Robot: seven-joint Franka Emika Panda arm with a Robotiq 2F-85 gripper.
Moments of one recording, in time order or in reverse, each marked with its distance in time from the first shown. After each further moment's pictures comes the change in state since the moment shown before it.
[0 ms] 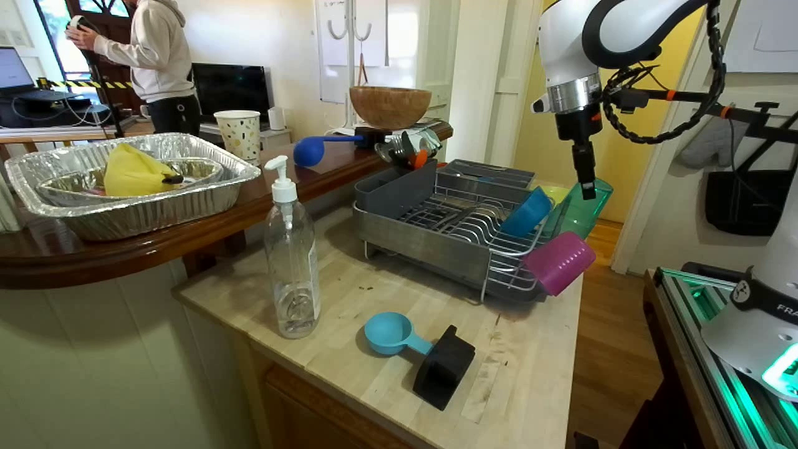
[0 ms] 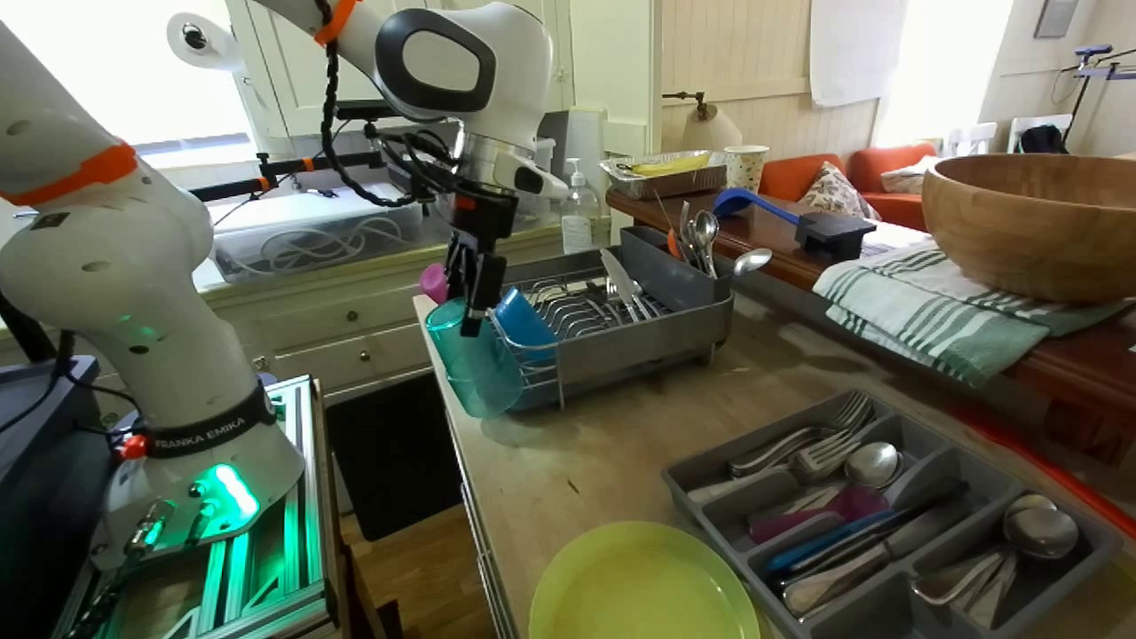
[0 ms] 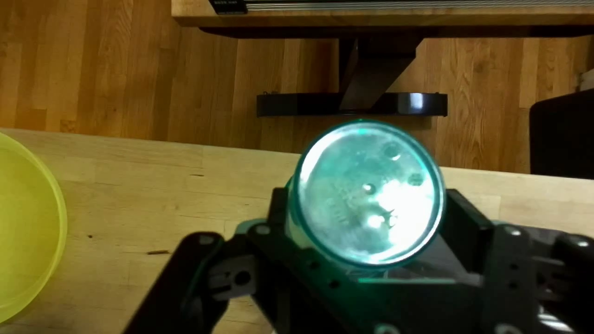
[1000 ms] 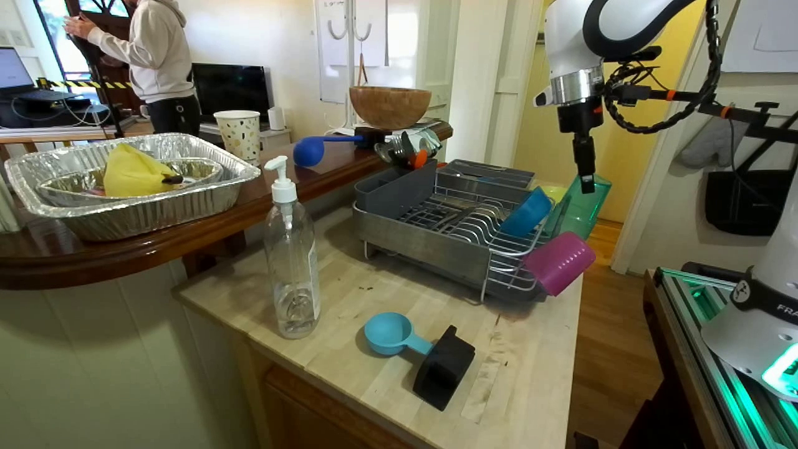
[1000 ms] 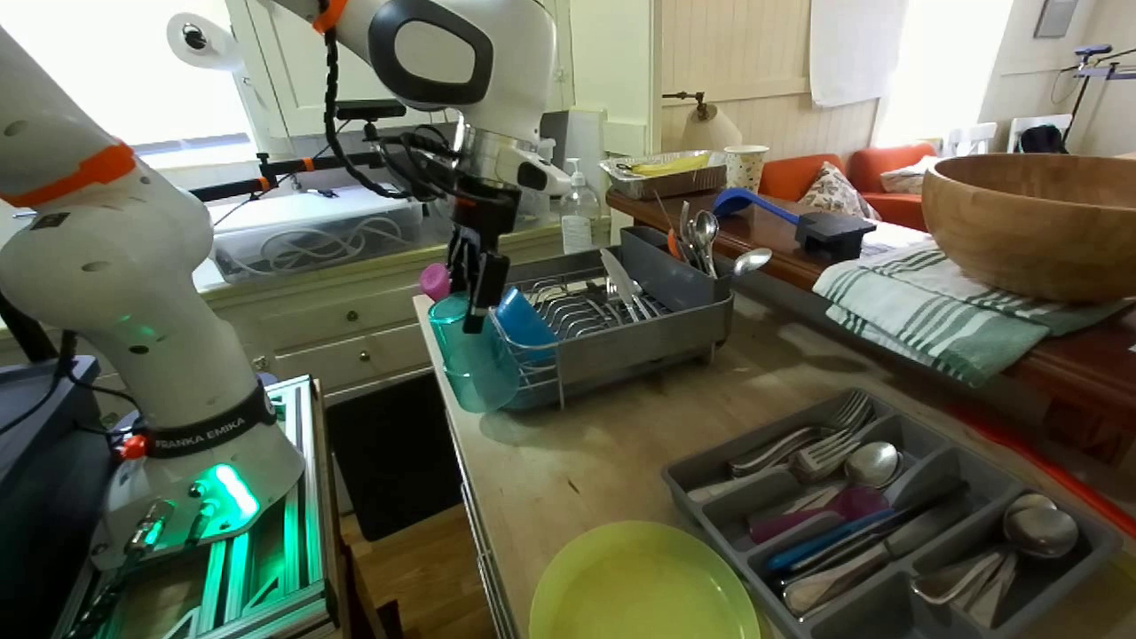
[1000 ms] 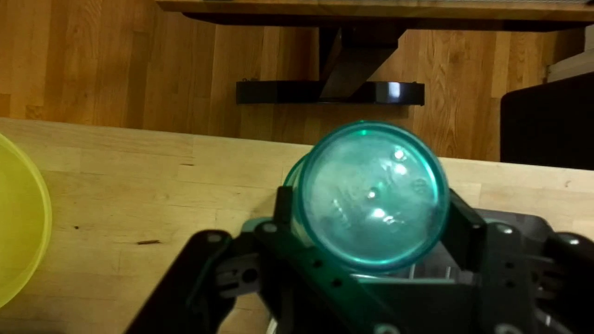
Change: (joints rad) arm 0.000 -0.020 -0.047 0.013 0.047 -0.002 -0.076
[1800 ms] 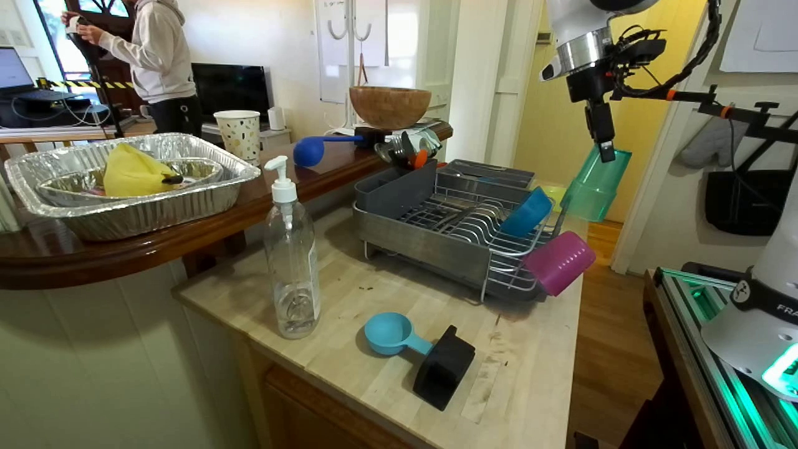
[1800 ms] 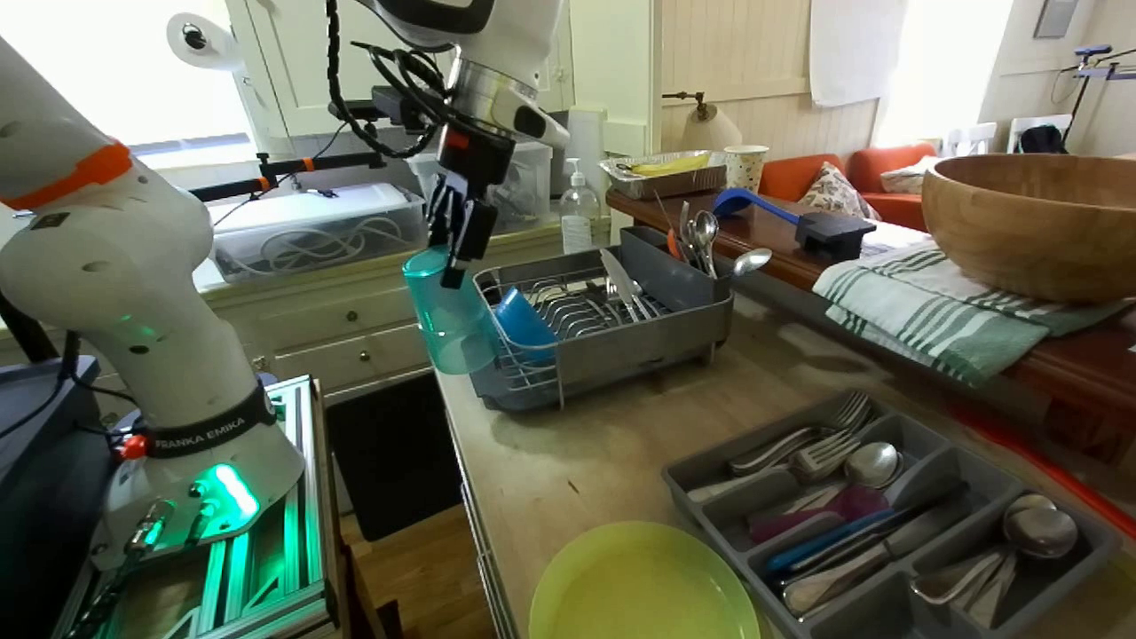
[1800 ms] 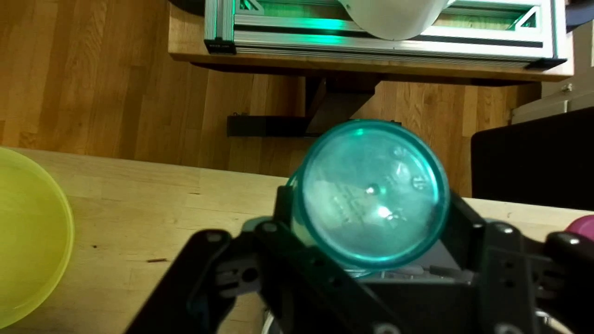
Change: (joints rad) arm 0.001 -0.031 -0.005 0.141 0.007 -0.270 -0.052
